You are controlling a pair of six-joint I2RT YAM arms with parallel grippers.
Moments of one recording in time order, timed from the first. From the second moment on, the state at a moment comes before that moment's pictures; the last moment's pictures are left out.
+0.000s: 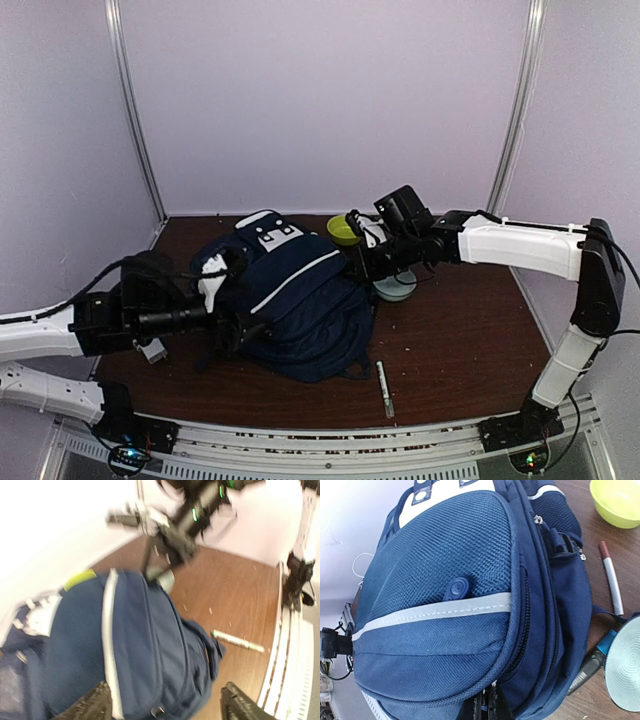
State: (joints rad) left arm -1.05 0.91 0.64 -0.09 -0.04 0.02; right arm 0.76 1.70 1.33 -0.40 -0.23 0.40
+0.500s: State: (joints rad) left arm -0.19 1.23 0.88 -0.26 0.12 -0.17; right arm 0.77 1.71 1.33 -0.40 -0.24 0.31
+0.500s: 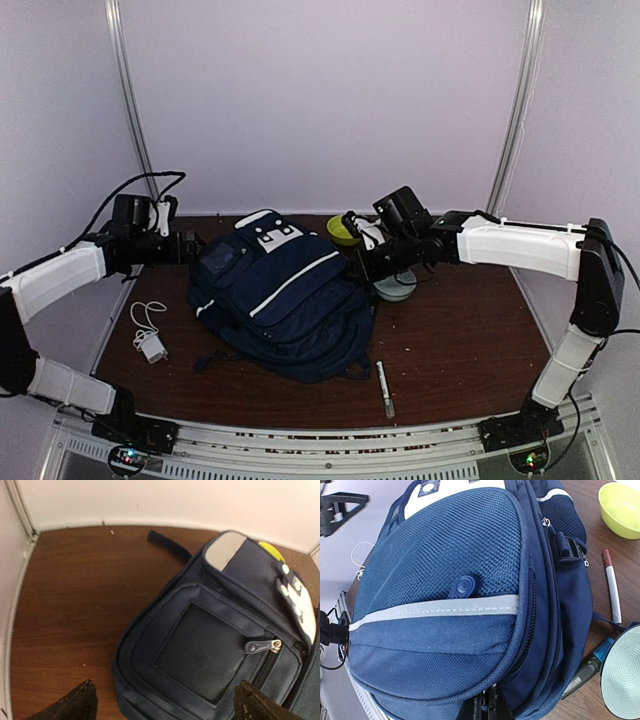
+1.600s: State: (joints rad) left arm -0.32 1.04 0.50 -0.13 0.19 -0.36; right arm 0.74 1.82 1.56 -0.51 -0.21 0.30
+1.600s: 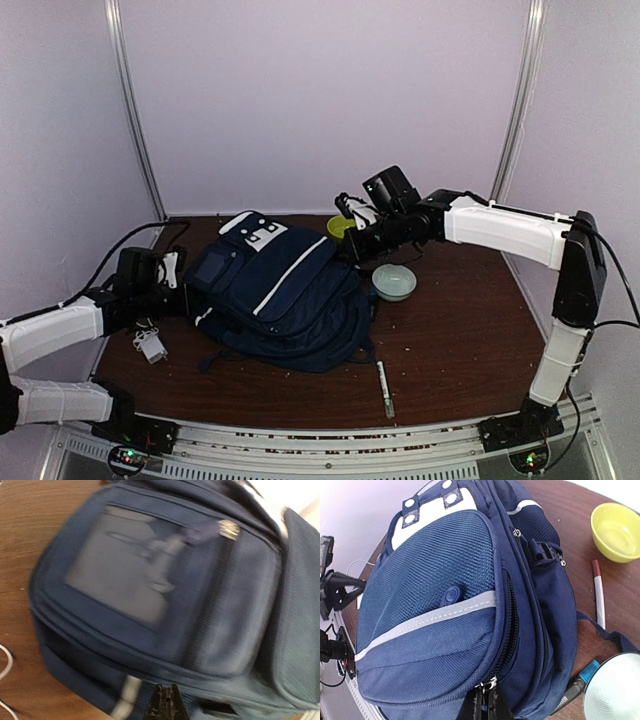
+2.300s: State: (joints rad) left arm -0.58 1.44 1.34 -0.33 0.44 0.08; right arm 0.75 1.81 1.63 -0.66 -0.35 -0.09
